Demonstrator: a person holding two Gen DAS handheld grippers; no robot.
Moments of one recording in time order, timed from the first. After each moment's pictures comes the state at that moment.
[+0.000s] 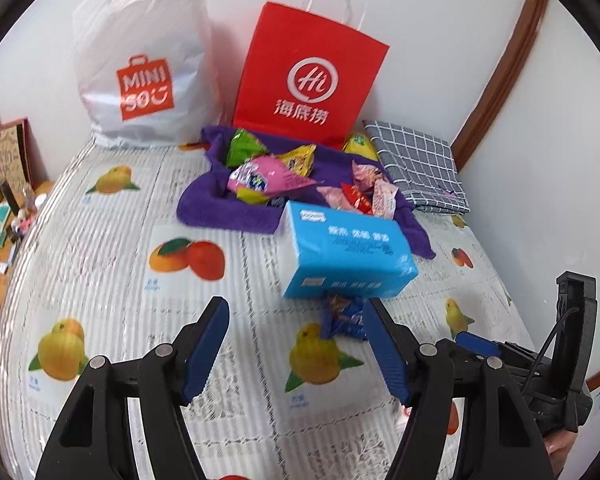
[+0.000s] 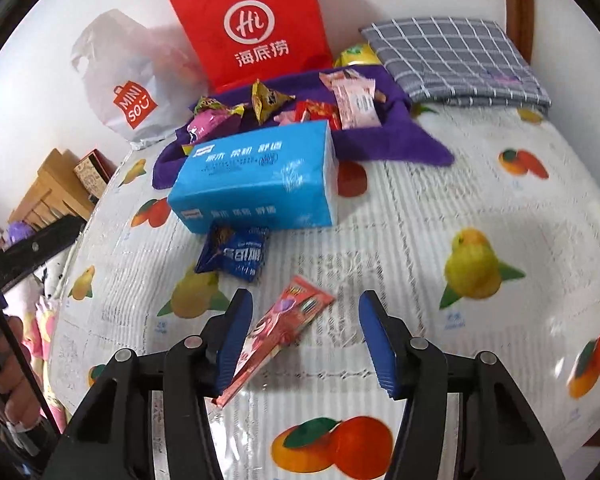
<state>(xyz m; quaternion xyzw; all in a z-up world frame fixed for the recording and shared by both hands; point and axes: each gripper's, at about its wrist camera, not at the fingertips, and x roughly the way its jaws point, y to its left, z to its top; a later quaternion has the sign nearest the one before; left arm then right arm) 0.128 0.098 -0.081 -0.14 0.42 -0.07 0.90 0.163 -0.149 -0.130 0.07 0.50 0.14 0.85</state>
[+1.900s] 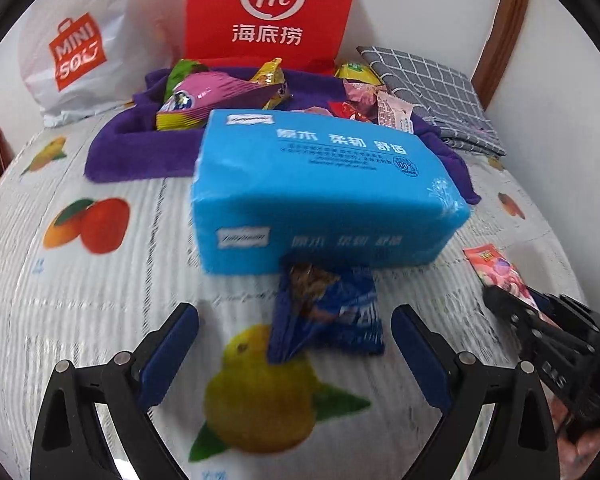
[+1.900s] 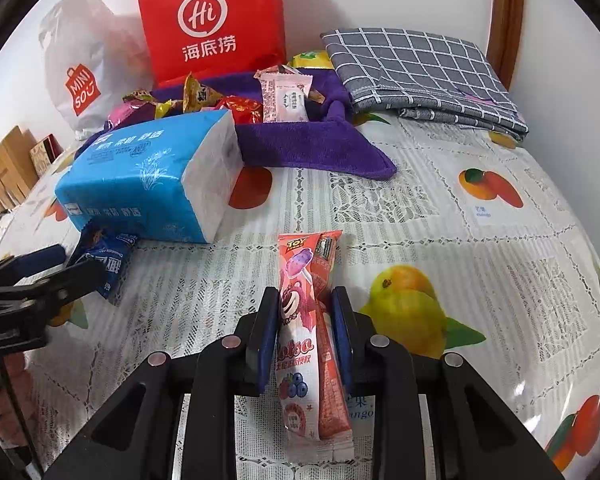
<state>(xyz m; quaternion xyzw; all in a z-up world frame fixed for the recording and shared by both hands) 0.187 -0.001 -0.176 -0.06 0.46 -0.04 0.89 0.199 -0.188 -0.187 -0.02 0.45 0.08 0.89</state>
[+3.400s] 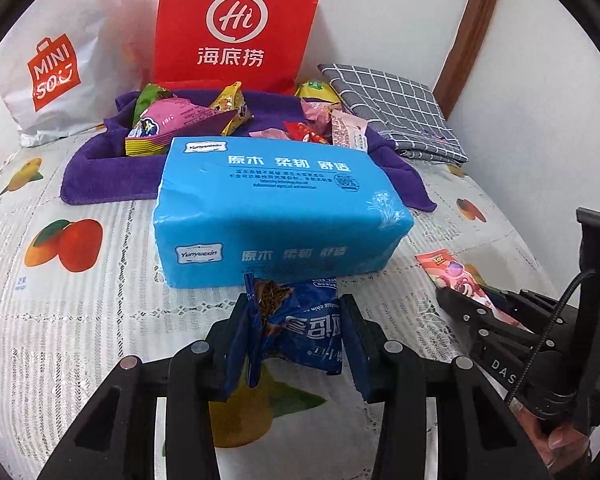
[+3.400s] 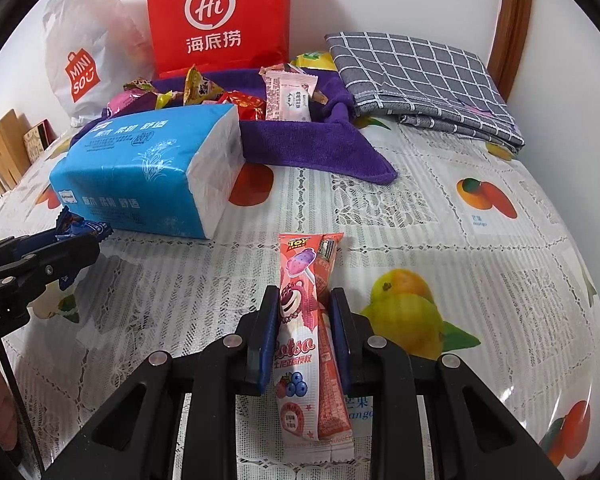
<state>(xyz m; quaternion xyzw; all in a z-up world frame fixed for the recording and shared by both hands) 0.174 -0.003 -0.162 -0.08 0.42 -0.11 0.90 0.197 -0.180 -0.187 -0.05 0.45 0.07 0.89</state>
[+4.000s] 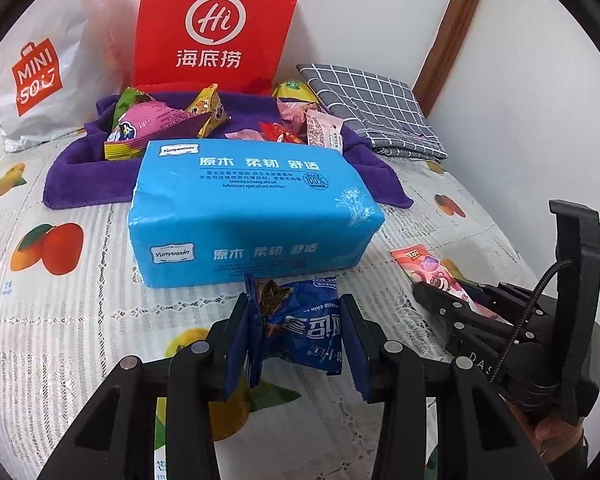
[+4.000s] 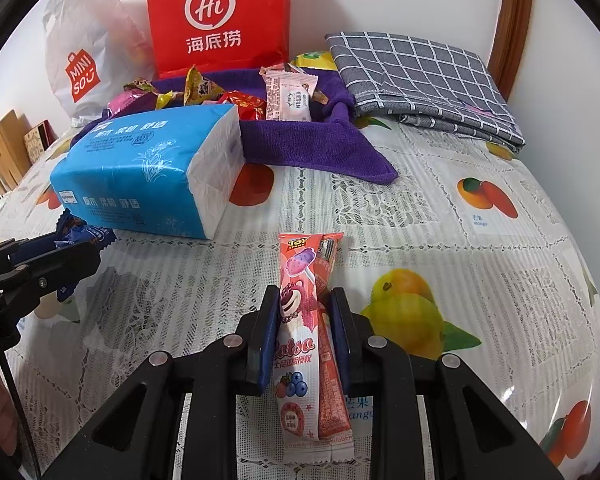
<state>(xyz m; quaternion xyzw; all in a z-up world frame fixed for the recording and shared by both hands) 0.171 -0.010 -0.159 -0.08 0.42 -0.14 0.89 0.197 -0.182 -0.188 -0.05 0.45 0.07 0.89</state>
